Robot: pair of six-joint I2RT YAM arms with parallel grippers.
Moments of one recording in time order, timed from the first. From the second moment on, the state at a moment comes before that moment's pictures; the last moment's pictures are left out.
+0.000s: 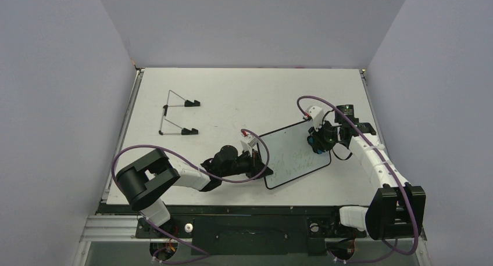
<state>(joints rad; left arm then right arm) -0.95 1.64 0.53 0.84 0.31 -0.72 0.05 1.25 0.92 -0.72 -0.39 -0.70</state>
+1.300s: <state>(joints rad) -0.94 1.65 0.54 0.84 0.34 -0.71 0.04 1.24 0.90 -0.48 -0.17 -0.44</state>
